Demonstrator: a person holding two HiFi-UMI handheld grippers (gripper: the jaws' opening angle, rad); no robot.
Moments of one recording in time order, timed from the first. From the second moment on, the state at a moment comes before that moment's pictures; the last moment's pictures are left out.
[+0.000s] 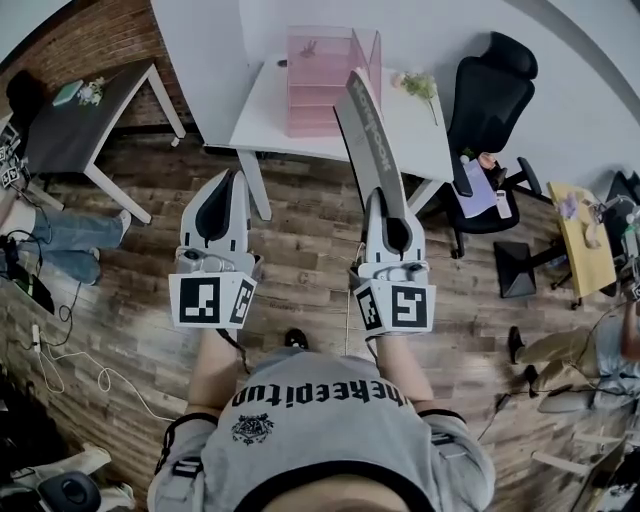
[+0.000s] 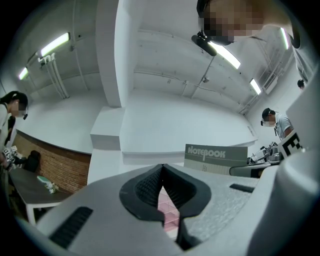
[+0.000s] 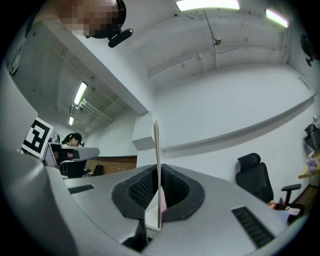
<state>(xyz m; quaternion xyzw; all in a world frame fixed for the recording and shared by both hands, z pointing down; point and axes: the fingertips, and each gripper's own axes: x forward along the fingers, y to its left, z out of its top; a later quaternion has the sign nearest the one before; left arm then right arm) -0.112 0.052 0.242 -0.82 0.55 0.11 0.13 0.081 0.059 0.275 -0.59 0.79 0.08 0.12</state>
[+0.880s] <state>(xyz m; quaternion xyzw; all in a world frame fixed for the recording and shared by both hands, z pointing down) -0.144 -0.057 0.271 -0.83 0.54 0.11 0.09 0.057 -0.041 0.295 -0.62 0.78 0.07 0.10</state>
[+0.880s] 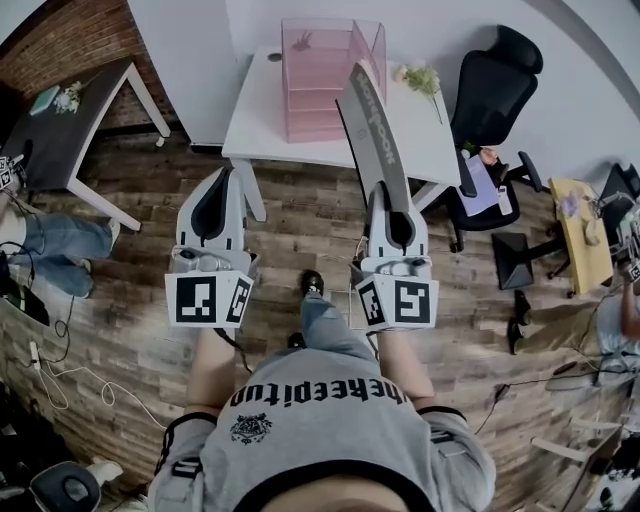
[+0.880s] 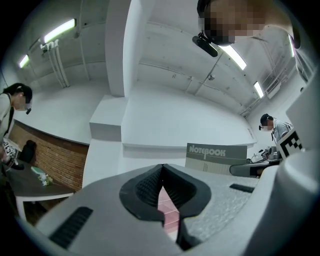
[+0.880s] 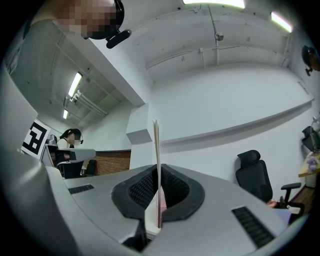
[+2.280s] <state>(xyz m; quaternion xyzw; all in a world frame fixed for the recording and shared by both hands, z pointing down) -0.160 -0.254 0.278 -0.80 0.59 0.09 0.08 0.075 -0.313 0.353 -0.60 0.69 0.30 -0.27</state>
